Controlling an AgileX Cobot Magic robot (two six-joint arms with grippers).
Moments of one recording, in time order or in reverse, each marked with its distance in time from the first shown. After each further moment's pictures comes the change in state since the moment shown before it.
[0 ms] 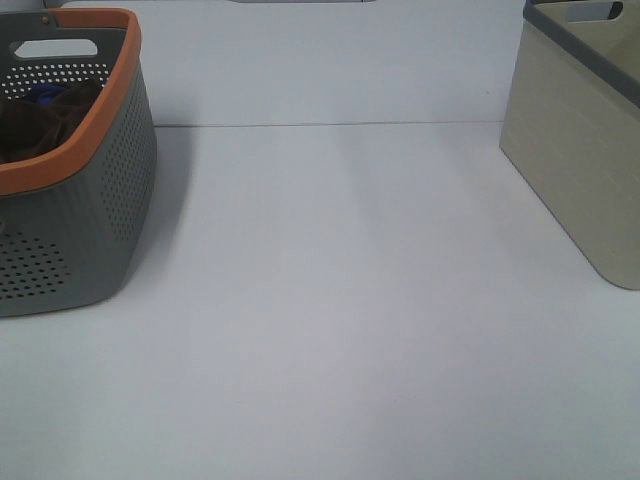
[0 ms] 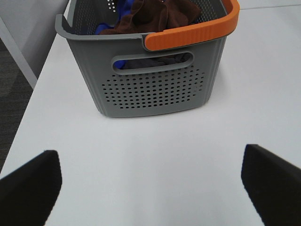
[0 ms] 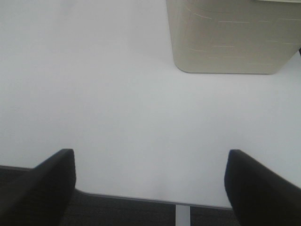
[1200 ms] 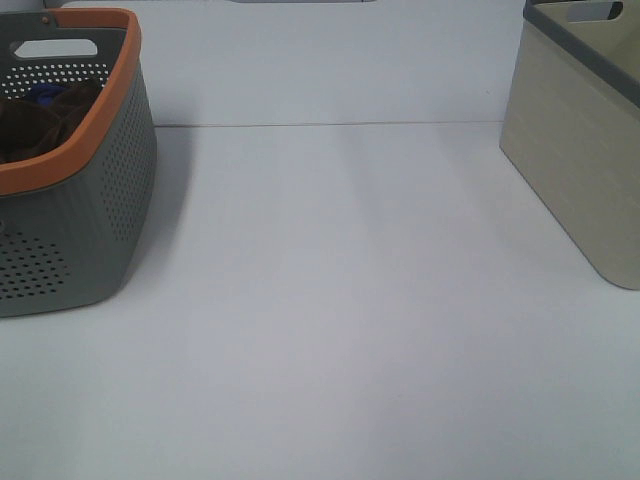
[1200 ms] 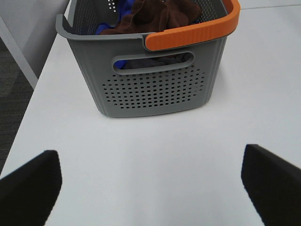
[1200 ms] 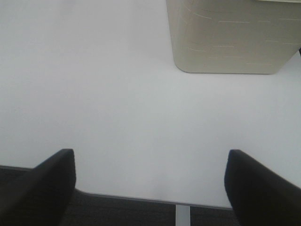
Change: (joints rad) left arm 0.000 0.000 0.000 0.002 0.000 0.000; right arm 0.000 0.000 0.000 0.000 0.000 0.000
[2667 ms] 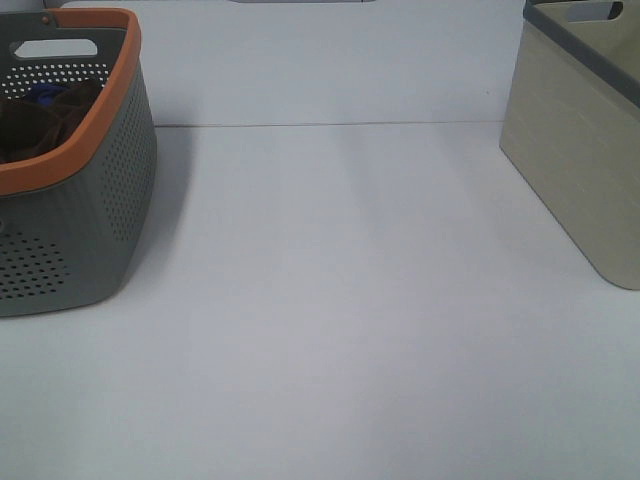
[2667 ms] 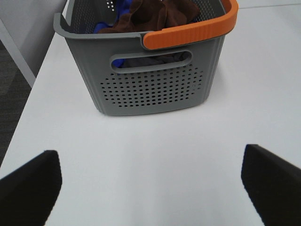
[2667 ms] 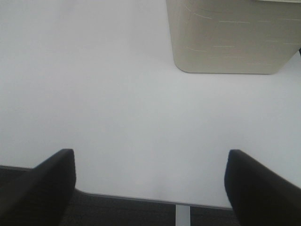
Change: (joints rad) left arm 0.000 0.009 -0.004 -0.006 0.012 0.000; right arm 0.000 0.000 0.000 0.000 0.000 0.000
